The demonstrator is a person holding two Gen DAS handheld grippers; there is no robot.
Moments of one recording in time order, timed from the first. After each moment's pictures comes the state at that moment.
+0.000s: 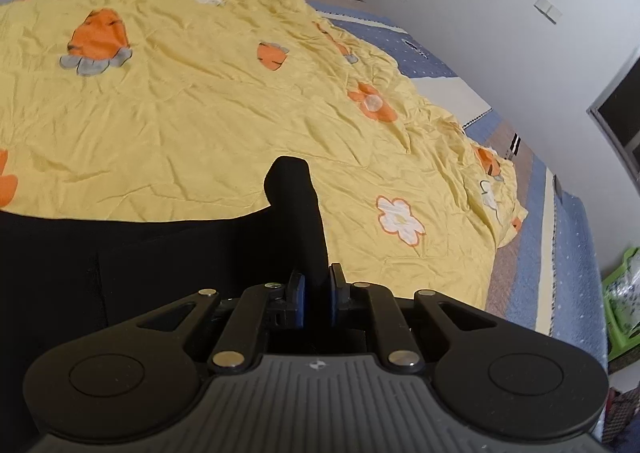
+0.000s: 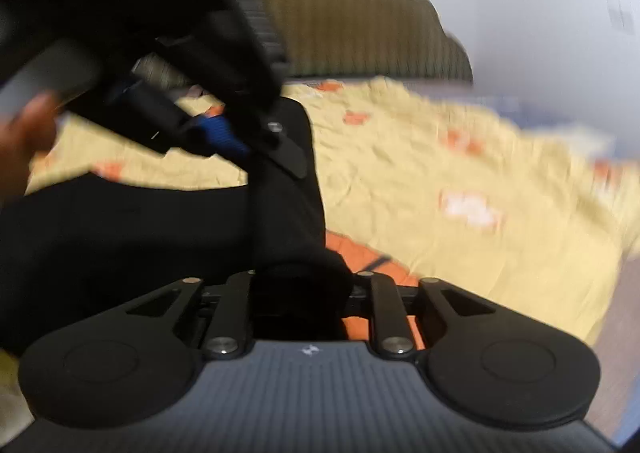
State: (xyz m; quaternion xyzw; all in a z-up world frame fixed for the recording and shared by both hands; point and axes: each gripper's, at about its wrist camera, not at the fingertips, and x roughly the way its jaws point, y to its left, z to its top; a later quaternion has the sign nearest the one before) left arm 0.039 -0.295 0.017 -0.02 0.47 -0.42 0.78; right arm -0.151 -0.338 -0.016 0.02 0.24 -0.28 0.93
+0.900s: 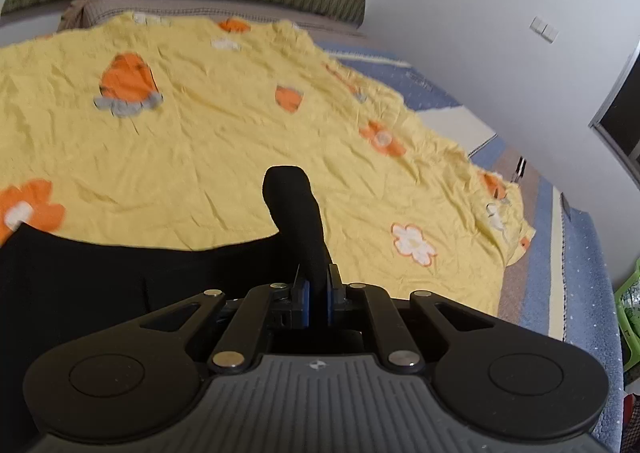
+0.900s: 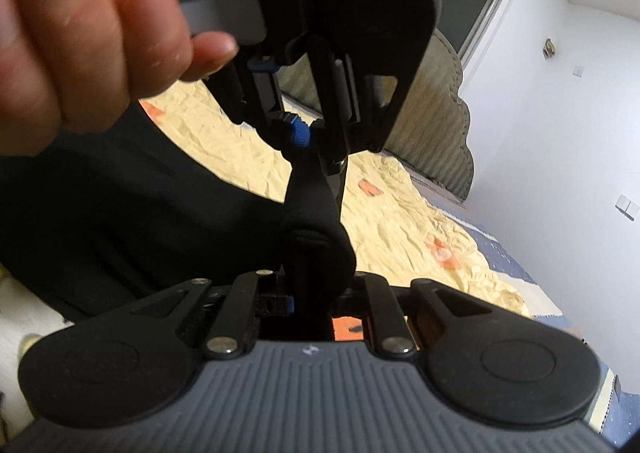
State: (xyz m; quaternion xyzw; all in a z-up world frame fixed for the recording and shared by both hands) left arm 0.026 -0.258 0.039 -0.02 0.40 -0.41 0.82; right arm -0.131 -0.286 -0.026 -0.21 0.25 -0.27 0.91
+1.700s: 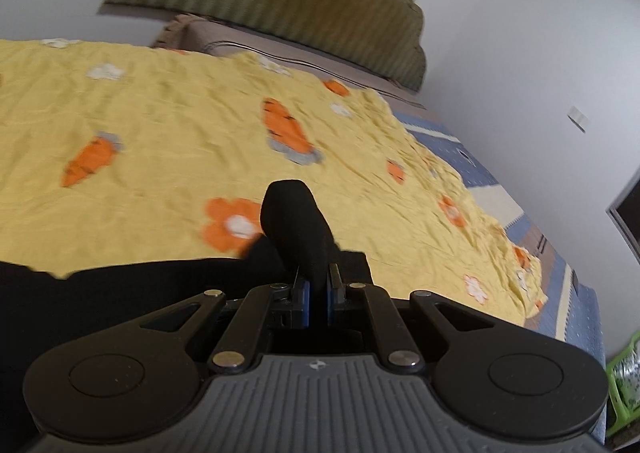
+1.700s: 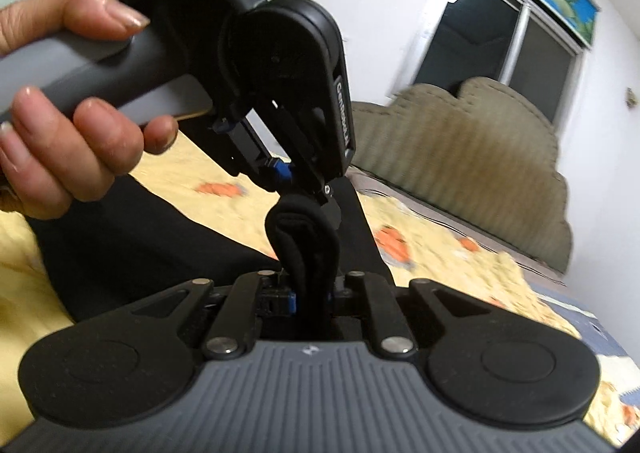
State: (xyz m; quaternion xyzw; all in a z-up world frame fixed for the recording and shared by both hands) left arm 0.072 -0.031 0.065 -0.12 0.38 -0.34 0.85; right arm -0.094 -0.180 0.016 -0.20 0.17 -0.09 0.96
